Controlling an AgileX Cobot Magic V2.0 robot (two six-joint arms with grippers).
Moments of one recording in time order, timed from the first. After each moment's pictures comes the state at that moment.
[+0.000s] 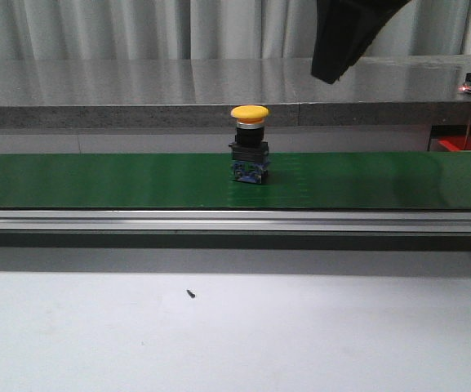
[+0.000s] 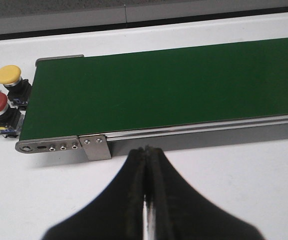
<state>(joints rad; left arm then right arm) 0.14 0.63 -0.60 -0.38 0.65 0.43 0.38 1.73 -1.62 0.17 1.07 -0.66</state>
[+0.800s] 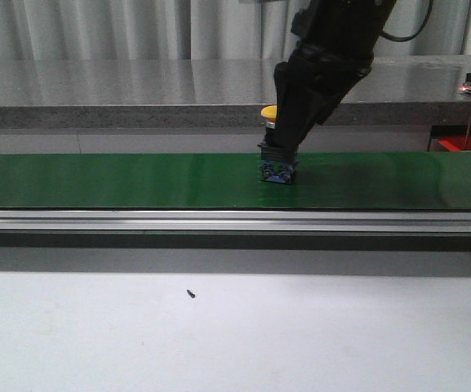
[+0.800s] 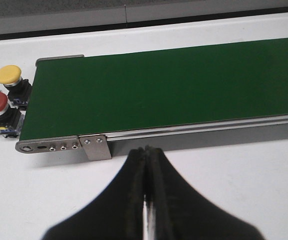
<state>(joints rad) 0.14 0.63 -0.60 -0.38 0.65 0.43 0.38 1.89 -1.62 0.21 0.95 -0.66</state>
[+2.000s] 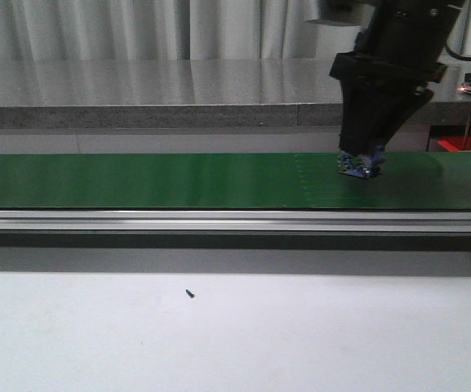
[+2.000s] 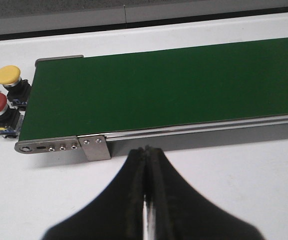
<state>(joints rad) 0.14 0.63 -0.60 -0.38 0.65 0.43 0.23 1.86 -1.54 0.27 1.04 -0.47</state>
